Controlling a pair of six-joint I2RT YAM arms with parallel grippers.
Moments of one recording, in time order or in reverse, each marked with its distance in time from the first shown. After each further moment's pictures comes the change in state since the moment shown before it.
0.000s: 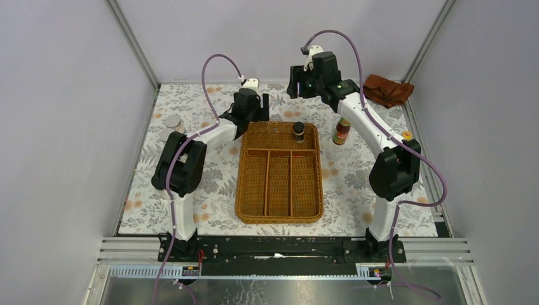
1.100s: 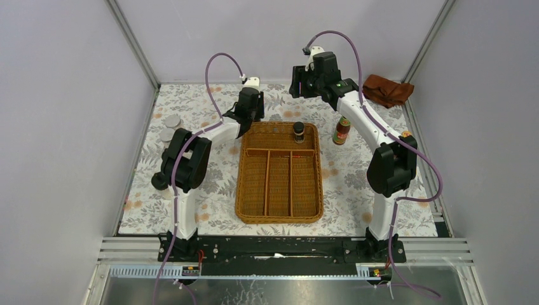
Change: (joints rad) left arm 0.000 0.077 0.066 0.032 -0.085 0.022; right arm -0.025 0.047 0.021 0.001 -0.007 0.010
